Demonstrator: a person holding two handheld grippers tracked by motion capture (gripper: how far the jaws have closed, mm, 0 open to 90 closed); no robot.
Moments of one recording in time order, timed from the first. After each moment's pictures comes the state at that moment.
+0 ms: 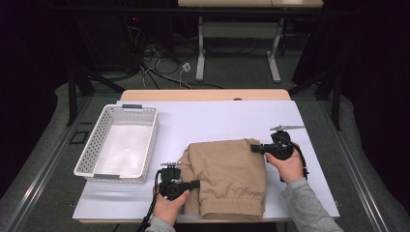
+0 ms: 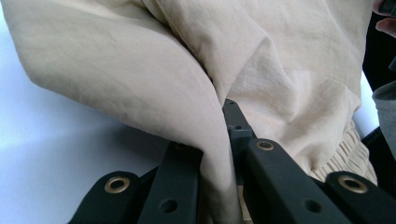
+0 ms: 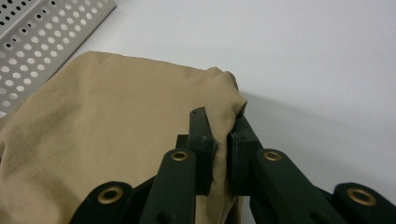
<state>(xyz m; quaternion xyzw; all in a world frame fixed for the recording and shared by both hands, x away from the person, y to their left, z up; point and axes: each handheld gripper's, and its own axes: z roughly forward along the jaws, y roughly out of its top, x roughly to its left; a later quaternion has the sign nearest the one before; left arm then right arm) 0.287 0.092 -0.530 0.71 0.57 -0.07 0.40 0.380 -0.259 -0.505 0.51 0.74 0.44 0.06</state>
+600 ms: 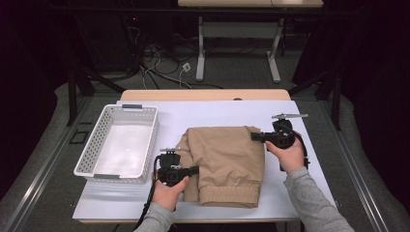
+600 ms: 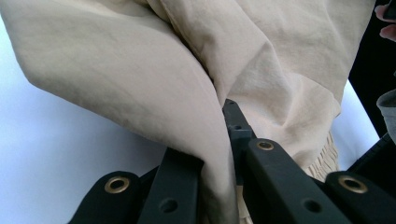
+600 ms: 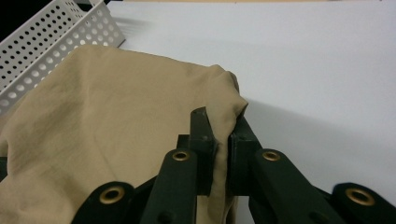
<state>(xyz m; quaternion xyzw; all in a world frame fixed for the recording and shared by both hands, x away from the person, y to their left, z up) 0.309 0.093 -0.495 0.71 0.56 -0.04 0.41 0.395 -0.256 -0.471 0.50 0.73 0.46 0.08</state>
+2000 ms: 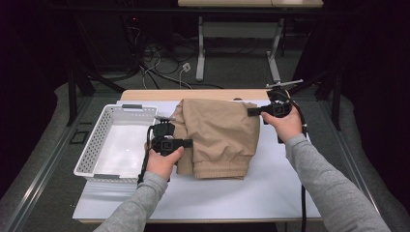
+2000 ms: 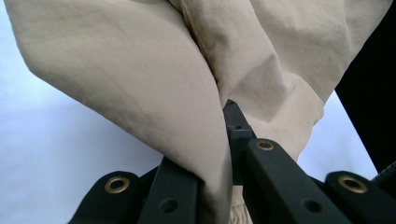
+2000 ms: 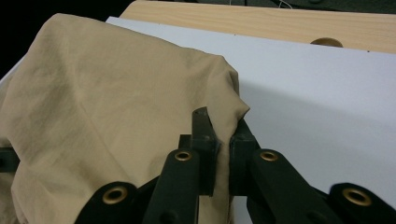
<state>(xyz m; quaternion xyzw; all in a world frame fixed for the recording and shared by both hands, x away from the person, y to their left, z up) 0.360 0.103 -0.427 0.72 0.57 -0.01 0.40 0.449 -0.237 -0.401 0.52 0.74 0.42 0.06</state>
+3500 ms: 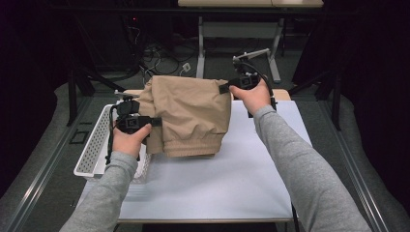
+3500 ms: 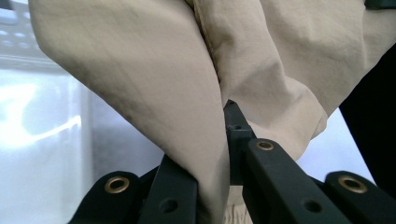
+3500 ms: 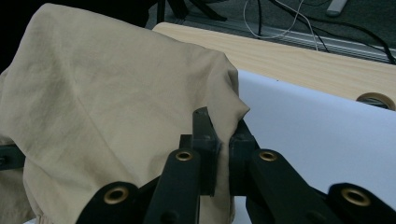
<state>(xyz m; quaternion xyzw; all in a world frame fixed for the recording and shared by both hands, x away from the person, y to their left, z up) 0.382 0.185 -0.378 0.68 0.61 0.04 0.40 0.490 -0.144 -0.342 0.50 0.76 0.41 0.06</state>
